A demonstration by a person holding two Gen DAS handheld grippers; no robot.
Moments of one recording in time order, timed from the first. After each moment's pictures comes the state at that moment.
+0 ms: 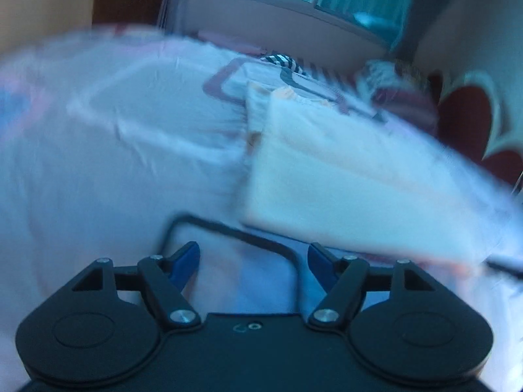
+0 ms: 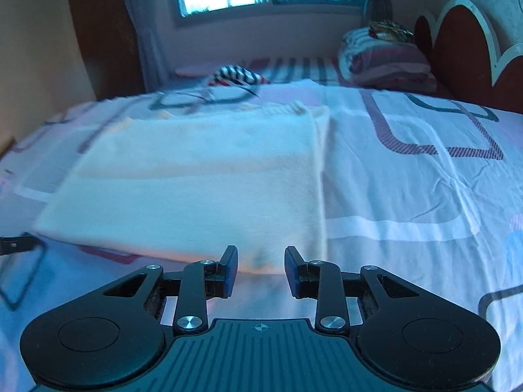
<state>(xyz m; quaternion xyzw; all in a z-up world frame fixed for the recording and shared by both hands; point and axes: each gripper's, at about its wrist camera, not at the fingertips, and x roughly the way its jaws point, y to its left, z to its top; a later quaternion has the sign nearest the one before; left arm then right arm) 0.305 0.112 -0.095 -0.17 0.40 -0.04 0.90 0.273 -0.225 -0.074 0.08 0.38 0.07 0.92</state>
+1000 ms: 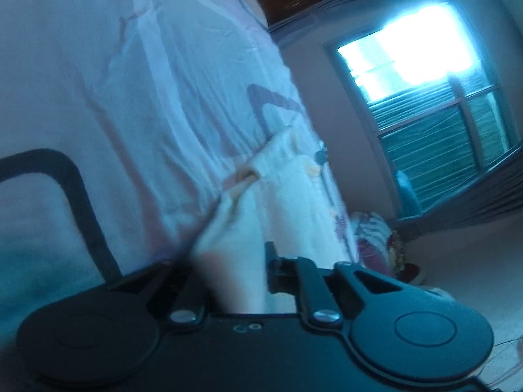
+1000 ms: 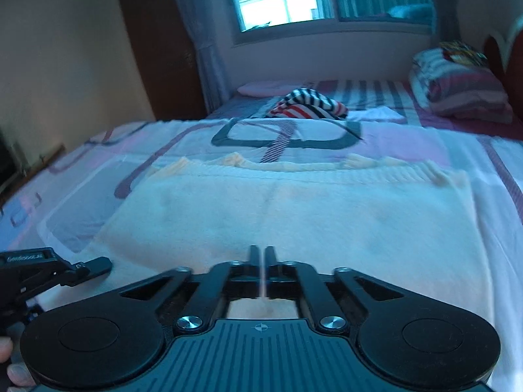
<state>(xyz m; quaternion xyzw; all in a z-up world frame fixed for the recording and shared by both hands) 0.388 0.099 -0.157 -0.50 0.27 0.06 0.82 0.419 -0.145 -0.091 0.07 0.34 0.18 0.92</state>
